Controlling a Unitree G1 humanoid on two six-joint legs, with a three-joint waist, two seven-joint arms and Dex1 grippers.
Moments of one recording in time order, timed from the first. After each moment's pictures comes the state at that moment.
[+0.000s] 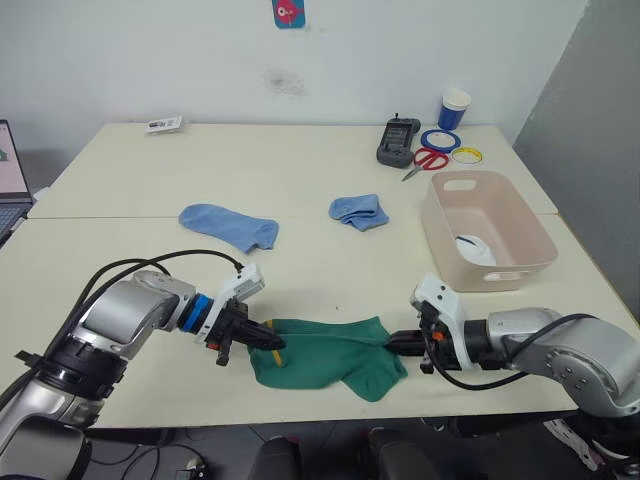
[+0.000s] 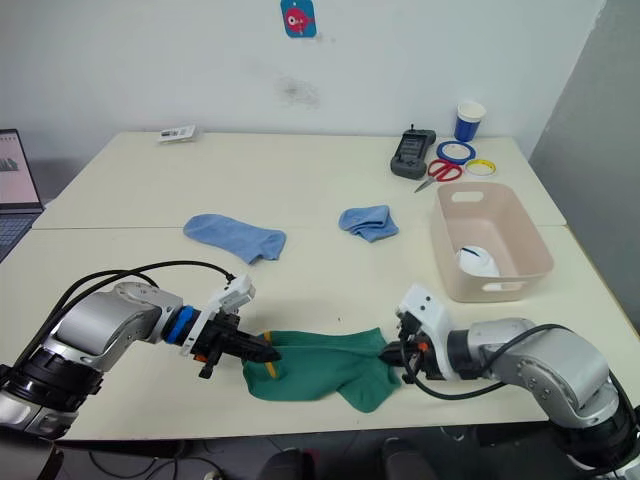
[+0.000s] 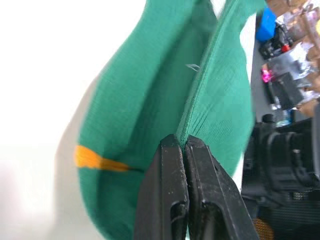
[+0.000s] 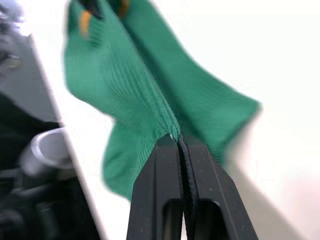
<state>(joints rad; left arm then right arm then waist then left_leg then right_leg) -0.55 0.92 -0.33 0.03 -0.47 0.90 -1.38 -0.36 -0.70 0.15 -0.60 0.71 1.27 0.61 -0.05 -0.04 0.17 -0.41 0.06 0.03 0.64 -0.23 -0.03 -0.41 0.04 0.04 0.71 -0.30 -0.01</state>
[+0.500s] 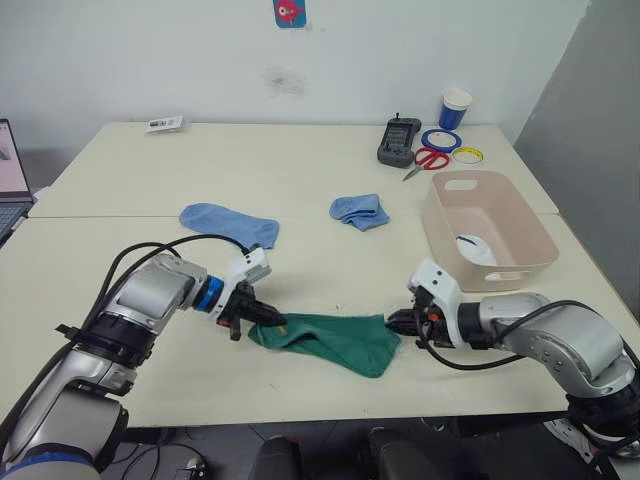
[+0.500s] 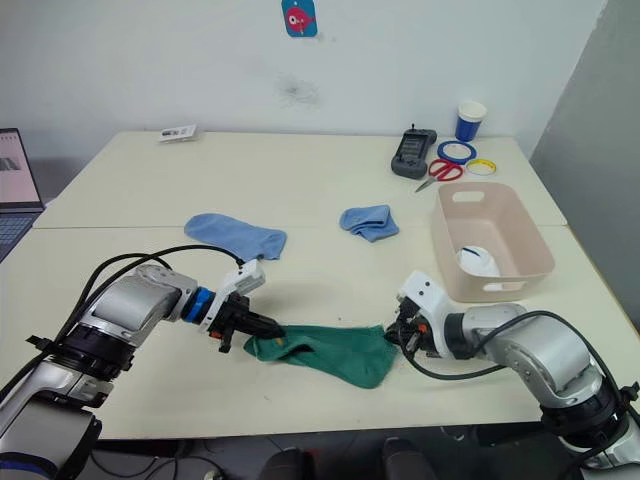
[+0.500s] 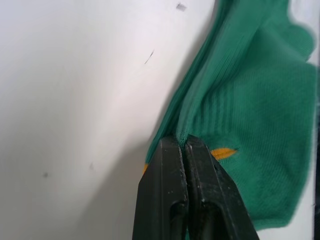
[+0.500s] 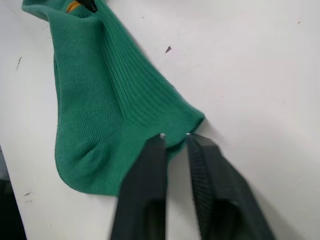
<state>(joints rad) -0.67 0.82 -0.38 0.27 -0.29 0.77 -1.39 -0.41 -0.70 0.22 -0.50 0.59 1.14 0.61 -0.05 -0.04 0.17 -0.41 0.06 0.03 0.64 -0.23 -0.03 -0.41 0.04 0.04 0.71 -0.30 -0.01</state>
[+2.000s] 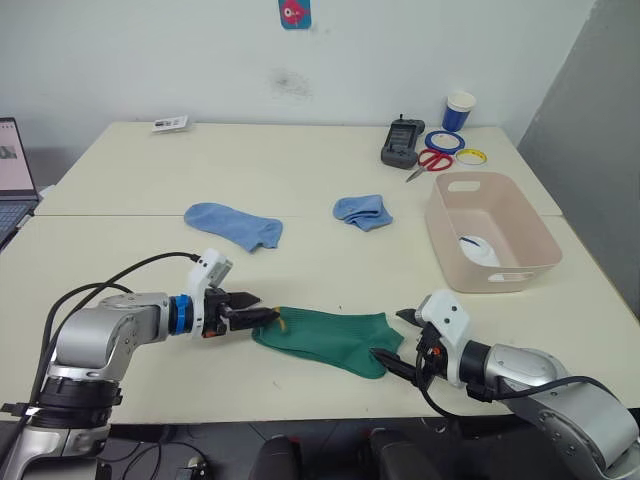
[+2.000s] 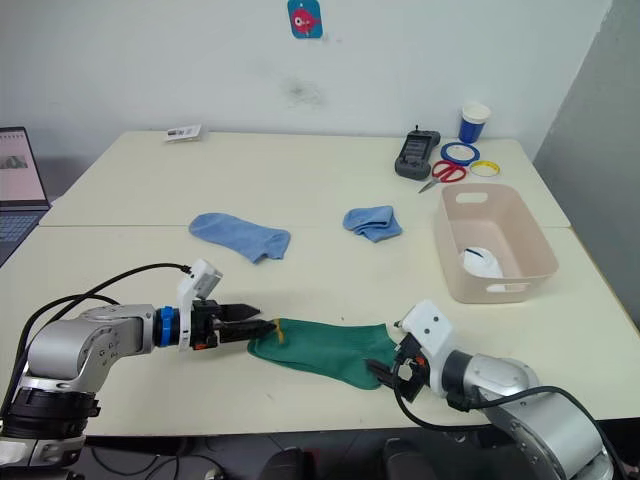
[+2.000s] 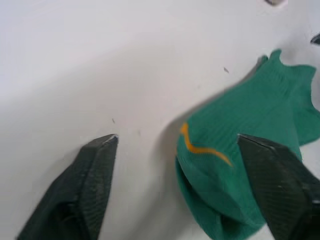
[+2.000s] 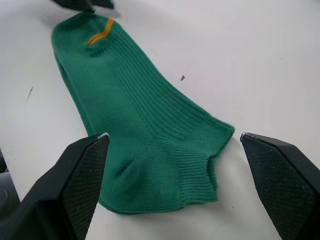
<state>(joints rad) -0.34 0.76 0.11 -0.03 -0.53 0.92 -1.00 -0.03 -0.59 0.16 -0.78 0.48 0.92 0.44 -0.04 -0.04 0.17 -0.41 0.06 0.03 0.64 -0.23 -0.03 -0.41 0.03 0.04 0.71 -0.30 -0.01</state>
